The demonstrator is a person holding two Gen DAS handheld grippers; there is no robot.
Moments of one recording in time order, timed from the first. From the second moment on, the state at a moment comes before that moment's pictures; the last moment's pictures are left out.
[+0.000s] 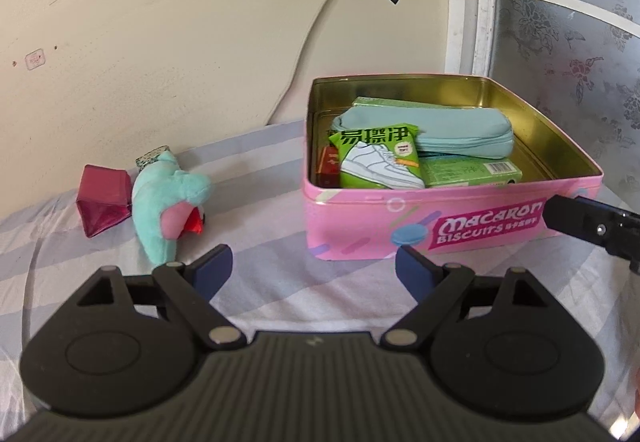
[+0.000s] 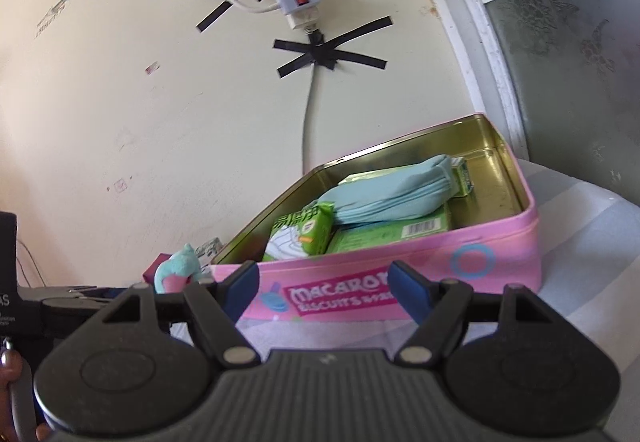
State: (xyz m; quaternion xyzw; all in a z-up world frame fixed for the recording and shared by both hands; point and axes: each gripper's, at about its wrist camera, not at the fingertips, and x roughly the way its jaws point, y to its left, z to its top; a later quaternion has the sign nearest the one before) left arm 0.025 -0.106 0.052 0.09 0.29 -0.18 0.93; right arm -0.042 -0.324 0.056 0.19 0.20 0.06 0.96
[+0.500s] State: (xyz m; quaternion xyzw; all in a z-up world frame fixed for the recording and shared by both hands) left arm 0.038 -0.016 0.038 0.05 0.30 -0.12 0.95; right arm -0.020 -0.239 0.058 0.12 0.24 0.11 0.96
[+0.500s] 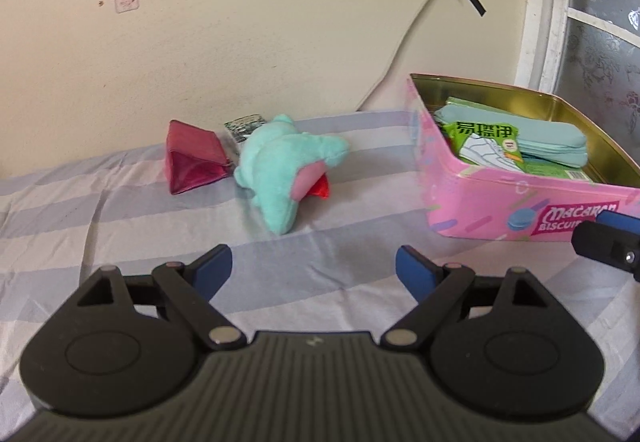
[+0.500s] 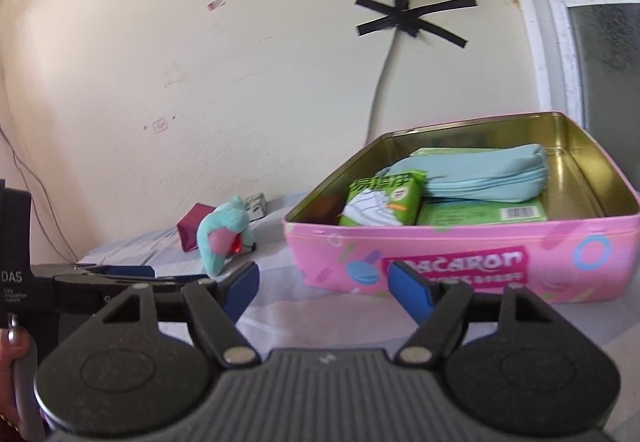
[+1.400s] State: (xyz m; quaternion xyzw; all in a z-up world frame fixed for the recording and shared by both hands) left arm 0.092 0.147 0.017 -0.09 0.31 0.08 0.94; right arm 0.117 -0.052 0.078 -0.01 0.25 0.26 0.93
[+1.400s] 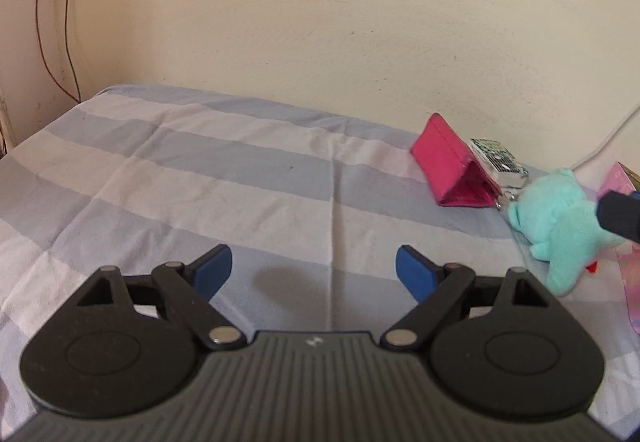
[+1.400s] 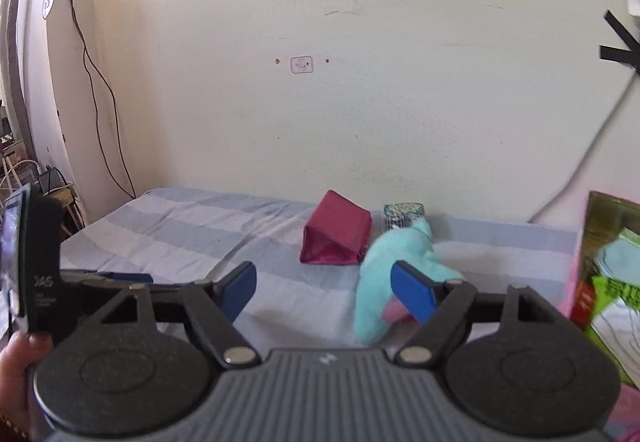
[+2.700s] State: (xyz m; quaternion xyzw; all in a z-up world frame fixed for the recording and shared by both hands) left arm 0.098 0.164 0.016 -0.17 0.32 -0.02 0.93; right arm 0.025 -0.077 0.030 -0.17 0.32 0.44 0.82
